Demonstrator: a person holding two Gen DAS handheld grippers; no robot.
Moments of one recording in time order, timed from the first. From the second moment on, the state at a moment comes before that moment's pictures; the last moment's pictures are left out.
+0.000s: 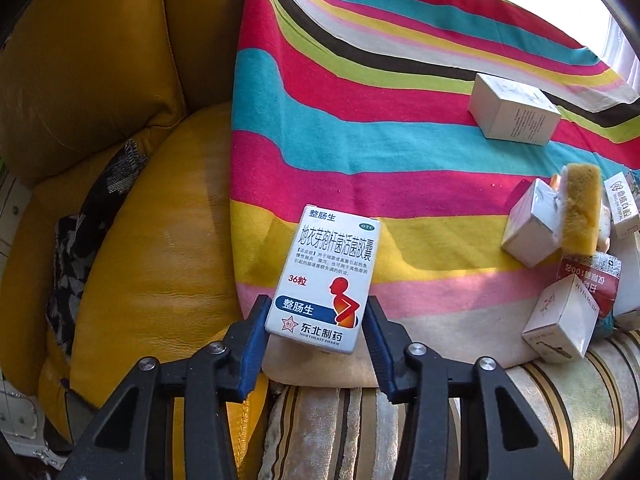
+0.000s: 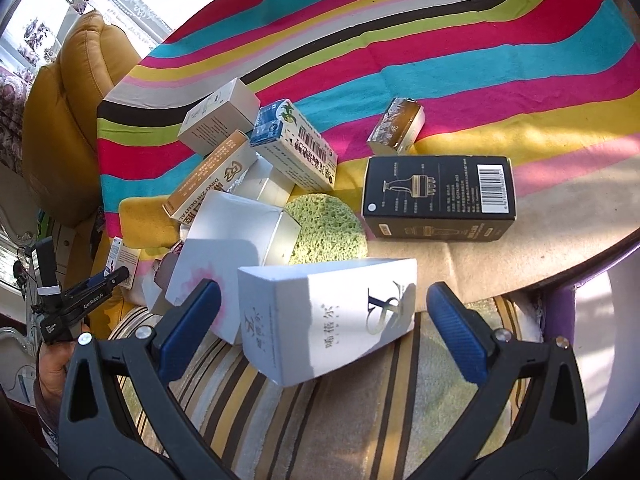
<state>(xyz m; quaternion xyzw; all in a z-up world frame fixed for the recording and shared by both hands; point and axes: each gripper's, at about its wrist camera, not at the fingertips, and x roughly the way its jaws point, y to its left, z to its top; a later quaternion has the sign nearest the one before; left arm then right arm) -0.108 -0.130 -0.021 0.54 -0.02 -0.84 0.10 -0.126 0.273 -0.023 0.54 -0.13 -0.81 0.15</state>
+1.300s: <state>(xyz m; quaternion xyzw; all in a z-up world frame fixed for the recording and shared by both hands) -0.053 0.018 0.055 0.44 0.06 -0.89 -0.10 -0.098 0.302 0.004 0.52 -0.09 -0.83 0.15</state>
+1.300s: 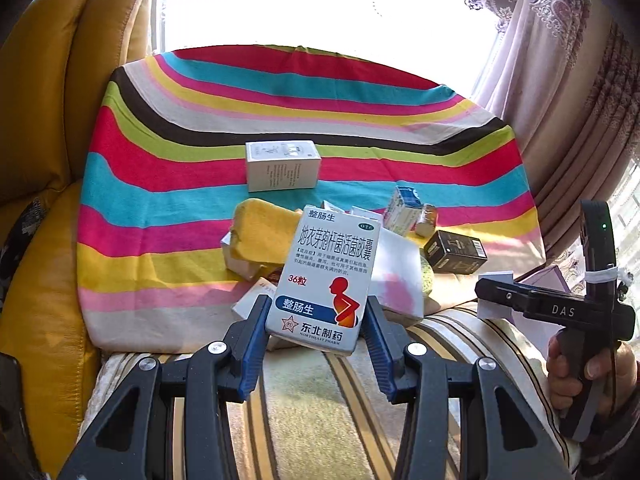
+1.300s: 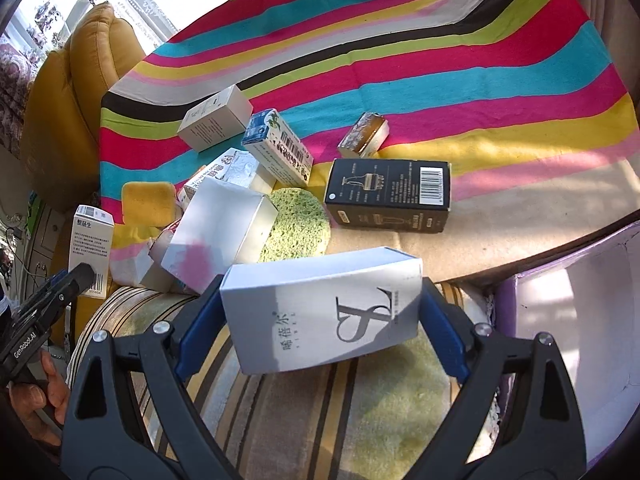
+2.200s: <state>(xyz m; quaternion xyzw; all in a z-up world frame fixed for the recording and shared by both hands) -0.042 0.251 0.048 0.47 -0.05 -0.82 -0.32 -0.030 0.472 0.021 0.47 -0.01 -0.88 -0.12</state>
